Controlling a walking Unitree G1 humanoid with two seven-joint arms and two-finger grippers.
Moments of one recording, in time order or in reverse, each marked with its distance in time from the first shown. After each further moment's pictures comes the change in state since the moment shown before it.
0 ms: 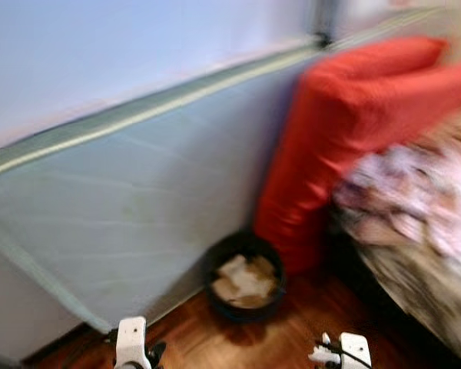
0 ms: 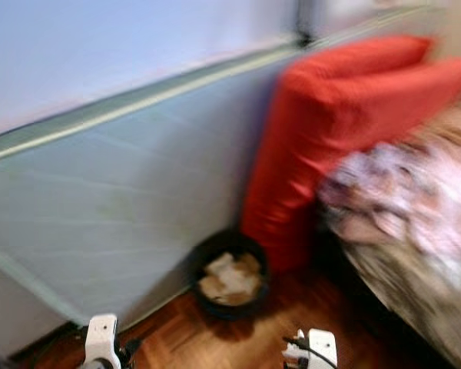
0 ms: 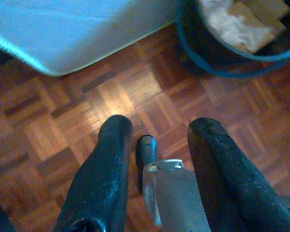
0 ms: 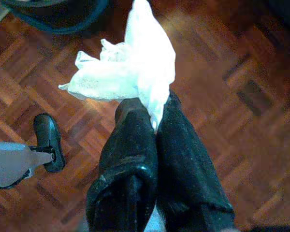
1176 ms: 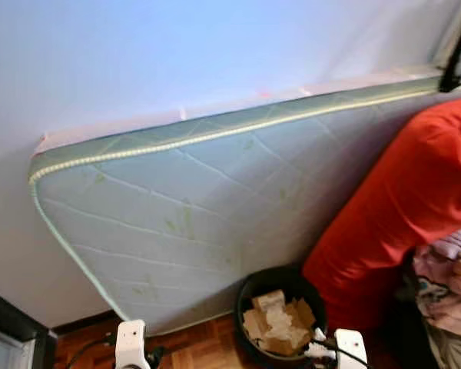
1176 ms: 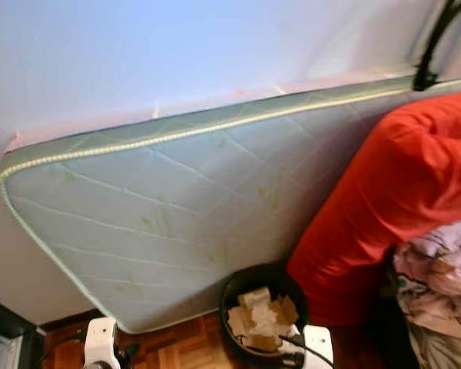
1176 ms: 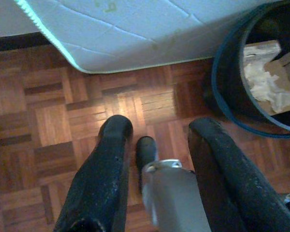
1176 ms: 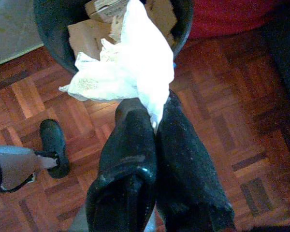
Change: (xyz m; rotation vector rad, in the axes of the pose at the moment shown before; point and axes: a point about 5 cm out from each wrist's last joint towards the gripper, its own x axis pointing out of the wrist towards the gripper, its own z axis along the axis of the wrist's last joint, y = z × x) left arm -0.001 0.000 -0.004 -0.015 0.010 0.007; right arm 0.001 0.003 0.005 -0.039 -0.026 0.030
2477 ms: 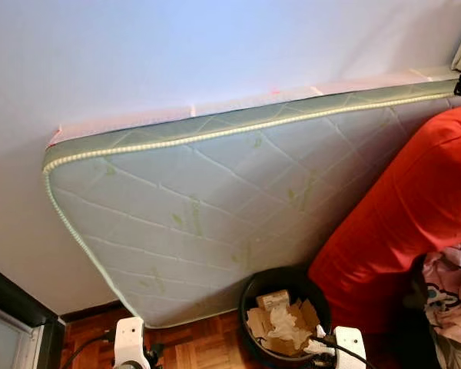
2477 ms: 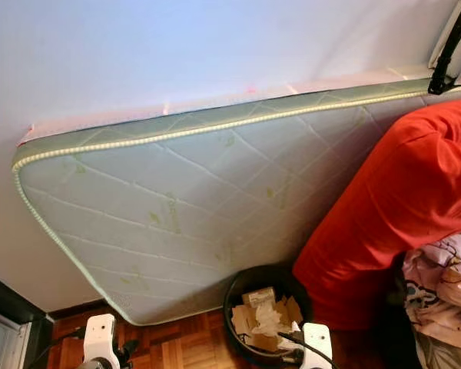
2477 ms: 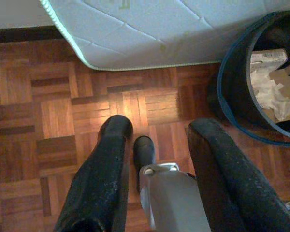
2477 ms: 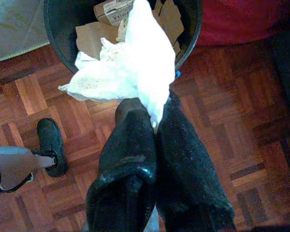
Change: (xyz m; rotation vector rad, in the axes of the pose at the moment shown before) left arm 0.001 0.002 0.005 -0.009 -0.013 0.003; right arm 0.001 0.002 0.004 -0.005 -0.009 0.004
